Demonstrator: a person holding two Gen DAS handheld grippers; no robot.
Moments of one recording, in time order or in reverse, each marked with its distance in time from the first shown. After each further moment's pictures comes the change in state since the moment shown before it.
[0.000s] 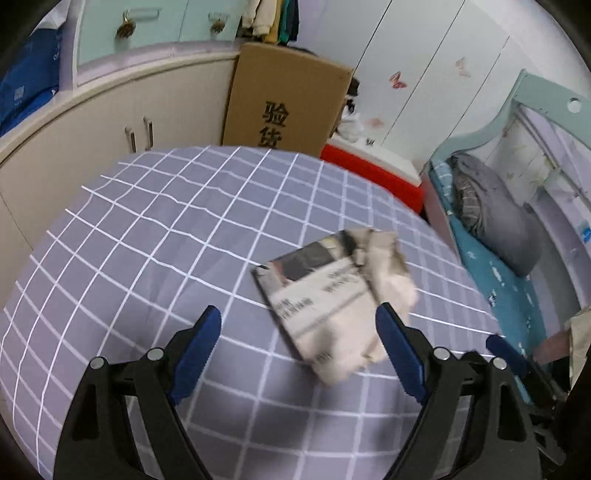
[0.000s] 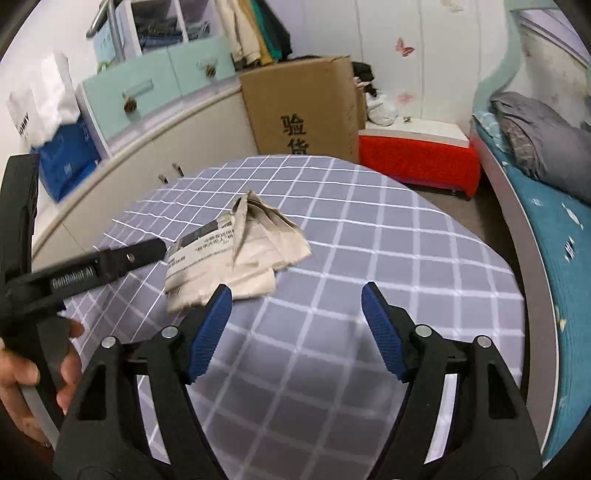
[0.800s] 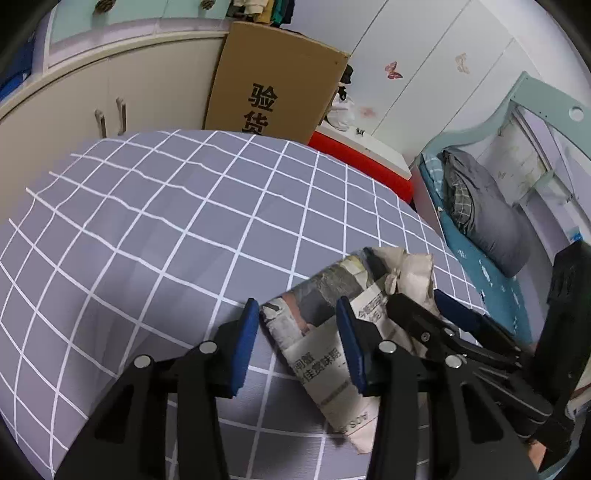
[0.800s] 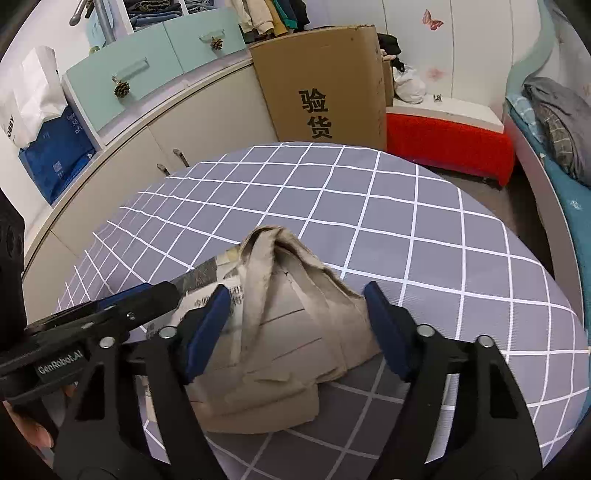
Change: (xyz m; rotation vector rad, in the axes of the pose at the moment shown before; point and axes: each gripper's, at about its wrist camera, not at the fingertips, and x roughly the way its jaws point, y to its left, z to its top) left arm 0.058 0.002 0.025 -0.012 0.038 -0.081; right arm 0.095 0.001 0.046 -0.004 0.087 0.081
